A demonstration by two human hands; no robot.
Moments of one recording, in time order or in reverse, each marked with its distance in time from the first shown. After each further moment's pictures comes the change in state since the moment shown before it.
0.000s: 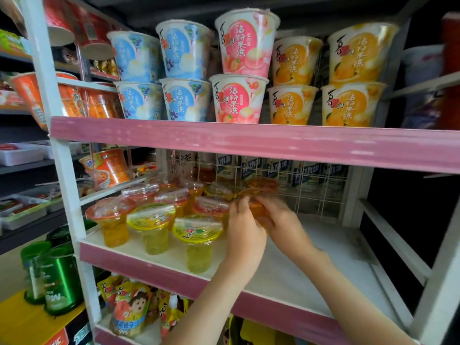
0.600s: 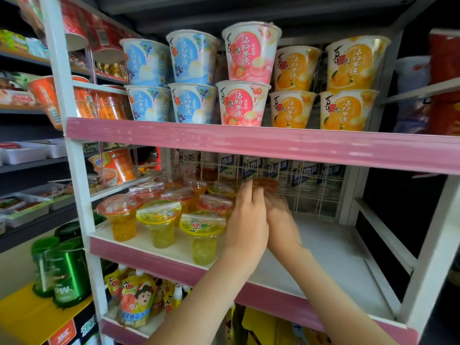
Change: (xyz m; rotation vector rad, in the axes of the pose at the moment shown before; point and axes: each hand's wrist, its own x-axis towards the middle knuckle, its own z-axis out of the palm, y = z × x) left_hand -0.006 0.010 -0.021 0.267 0.000 0.272; right_hand -0.003 -0.028 0.011 -0.219 0.094 0.052
